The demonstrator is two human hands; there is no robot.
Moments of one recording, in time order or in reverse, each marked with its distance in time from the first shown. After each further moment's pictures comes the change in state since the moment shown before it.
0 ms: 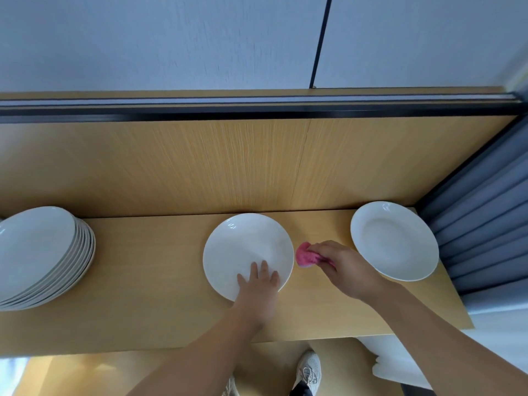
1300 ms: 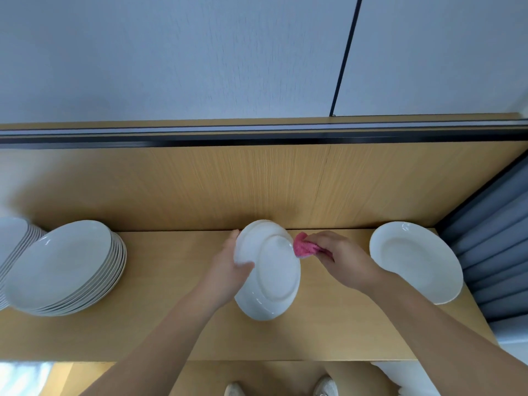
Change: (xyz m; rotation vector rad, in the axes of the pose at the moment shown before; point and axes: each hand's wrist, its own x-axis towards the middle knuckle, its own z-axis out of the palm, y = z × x) left_hand -0.067 -0.090 -0.082 -1.132 0.504 -0.119; right_hand 0.053 -0.044 -0.014 0.025 0.047 -0.108
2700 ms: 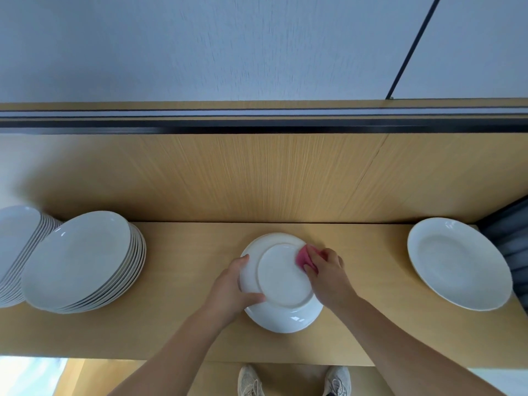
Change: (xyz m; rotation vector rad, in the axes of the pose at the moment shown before) left_hand 0.015 -0.104 -0.017 -0.024 -0.113 -0.171; right_hand 0.029 -0.015 0.127 -0.052 -0.091 0.587
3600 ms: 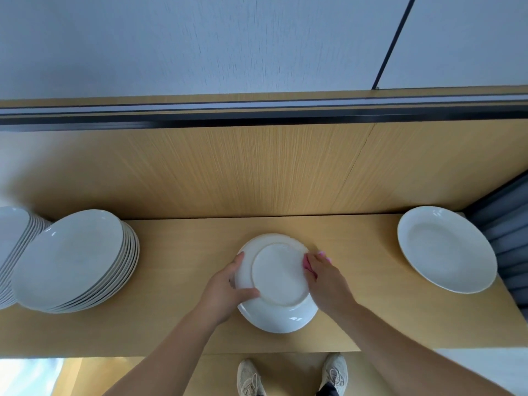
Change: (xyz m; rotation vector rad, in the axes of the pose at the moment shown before) left_hand -0.002 -0.014 0.004 -0.185 -0.062 -0.018; right_hand -0.031 0.003 0.004 0.092 0.019 -0.027
